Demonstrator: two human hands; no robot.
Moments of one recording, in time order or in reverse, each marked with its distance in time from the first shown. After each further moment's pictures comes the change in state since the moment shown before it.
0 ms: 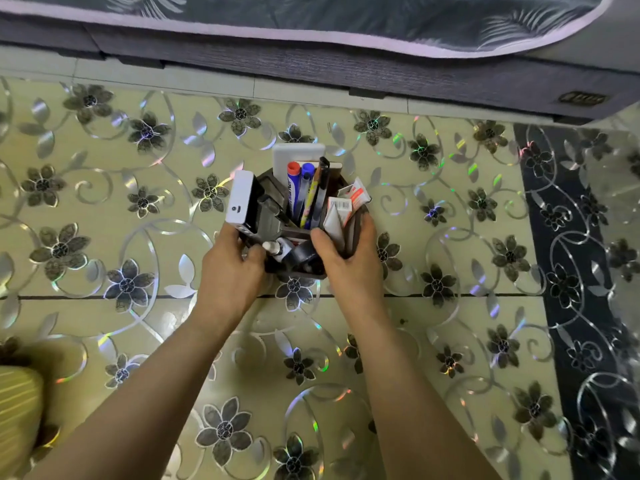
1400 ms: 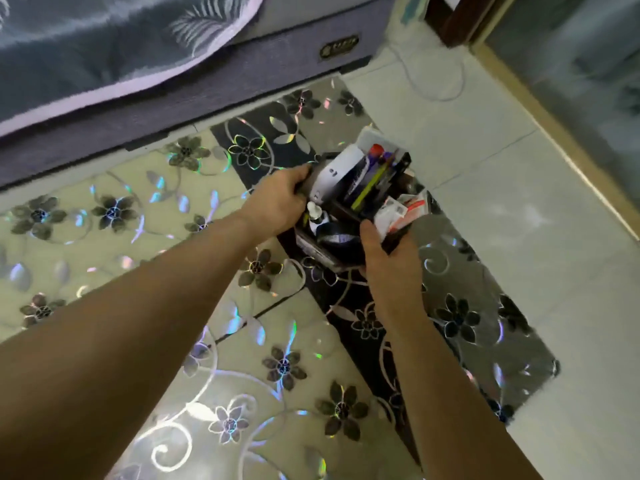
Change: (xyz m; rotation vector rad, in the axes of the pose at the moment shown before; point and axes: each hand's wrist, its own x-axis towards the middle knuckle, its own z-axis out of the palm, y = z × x) left_hand -0.029 0.262 0.426 0.496 -0.743 0.664; right_hand 0.057 0.131 -0.393 0.297 0.651 0.270
